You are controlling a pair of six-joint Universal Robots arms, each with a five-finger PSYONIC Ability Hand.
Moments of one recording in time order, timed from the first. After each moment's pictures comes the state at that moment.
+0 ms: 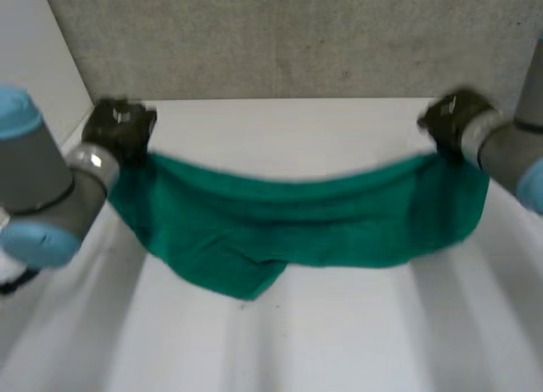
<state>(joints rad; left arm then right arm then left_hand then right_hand) 4.44 -2.04 -1.35 3.34 -1.51 3.63 1.85 -1.00 0.93 0.37 1.56 2.30 1.15 1.20 1.19 1.20 0.95 0.97 1.17 1.18 1.19 0.99</state>
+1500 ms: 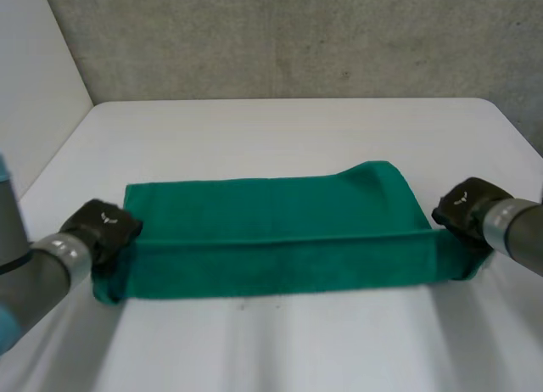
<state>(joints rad) 4.53 -1.85 -1.77 3.08 -1.48 3.93 1.76 -1.18 1.46 0.35 1.52 2.13 1.15 1.20 1.19 1.20 0.95 0.98 1.17 1.18 1.19 1.00</state>
